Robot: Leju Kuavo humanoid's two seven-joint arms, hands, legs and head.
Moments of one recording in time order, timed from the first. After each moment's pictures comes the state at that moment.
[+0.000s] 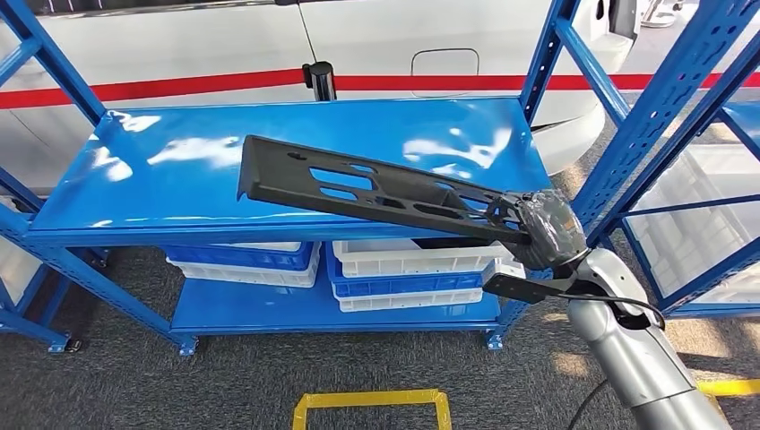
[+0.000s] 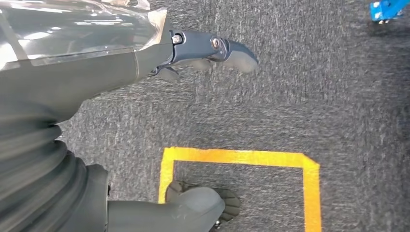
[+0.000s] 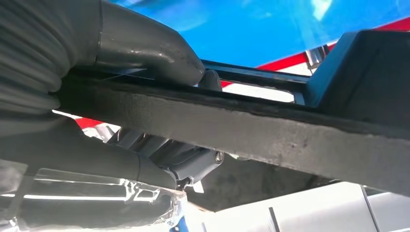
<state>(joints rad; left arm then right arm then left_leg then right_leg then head) -0.05 -0.12 0.40 -0.19 -0.27 0.28 -0.44 -0.51 -0.39 0.49 -1.33 0.69 -0.17 -0.40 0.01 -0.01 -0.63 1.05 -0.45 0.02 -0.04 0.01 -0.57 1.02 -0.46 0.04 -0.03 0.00</state>
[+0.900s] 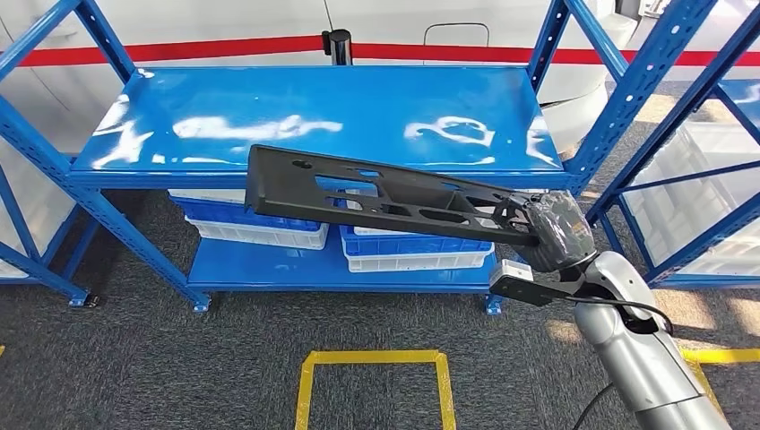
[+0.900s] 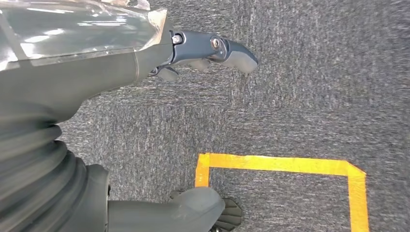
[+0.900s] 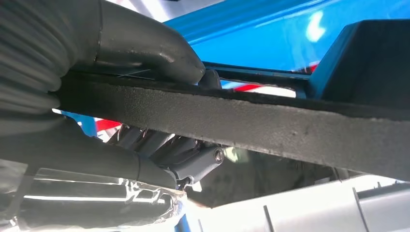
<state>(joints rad) -0.07 -0.13 0.40 -0.19 -0.28 0.29 -0.46 -0.49 -0.39 0.45 -1.35 0.71 -0.16 -0.41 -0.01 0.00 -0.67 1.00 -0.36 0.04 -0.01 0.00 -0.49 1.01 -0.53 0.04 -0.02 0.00</state>
